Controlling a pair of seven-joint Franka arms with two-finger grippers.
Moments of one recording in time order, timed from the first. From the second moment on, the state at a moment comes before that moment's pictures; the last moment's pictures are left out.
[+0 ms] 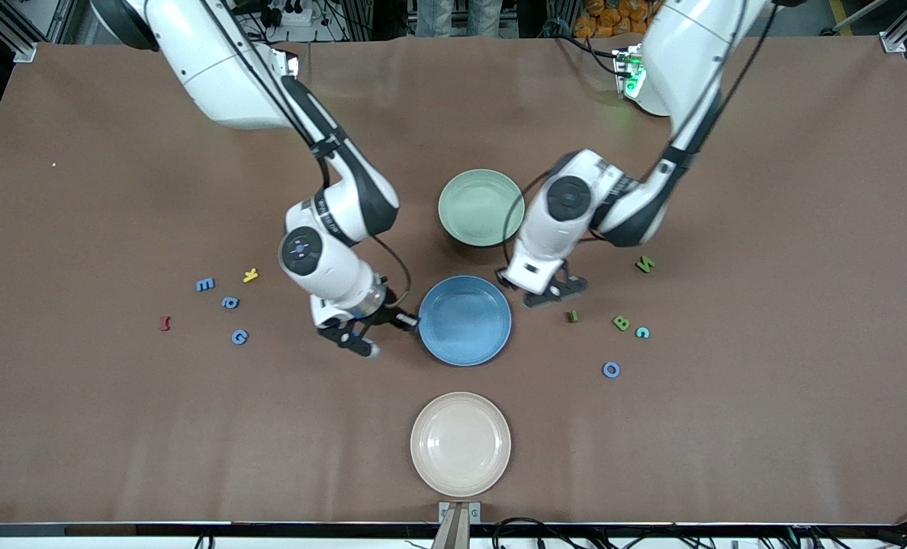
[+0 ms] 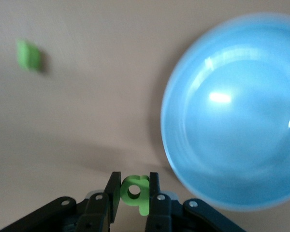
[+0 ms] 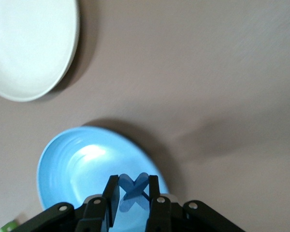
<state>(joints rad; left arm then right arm) -0.42 0.55 -0.25 -1.86 0.11 2.46 -1.02 0.49 0.71 0.08 -1.57 0.30 2.51 0.79</state>
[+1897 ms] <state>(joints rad) -0.25 0.58 -0.21 -1.82 0.17 2.38 -0.89 0.29 0.59 -0.01 -1.57 0.16 2.11 0.51</state>
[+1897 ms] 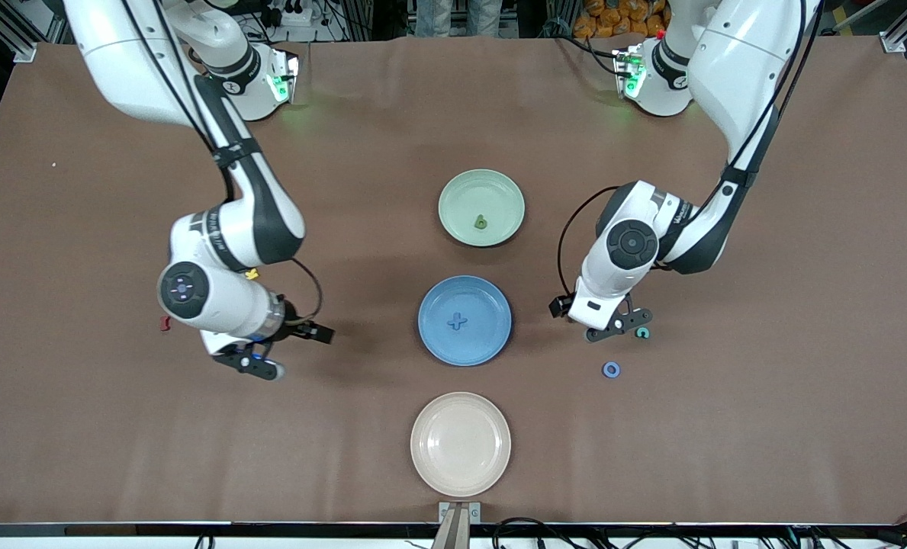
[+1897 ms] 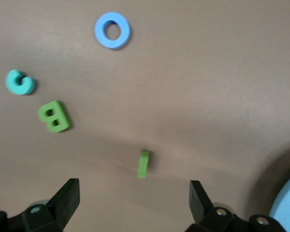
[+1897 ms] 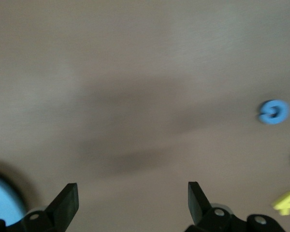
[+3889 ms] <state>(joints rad) -0.25 0.68 -0.22 -1.80 0.21 2.48 -0.89 0.10 0.34 -0.19 -2.31 0.13 2.66 0.89</state>
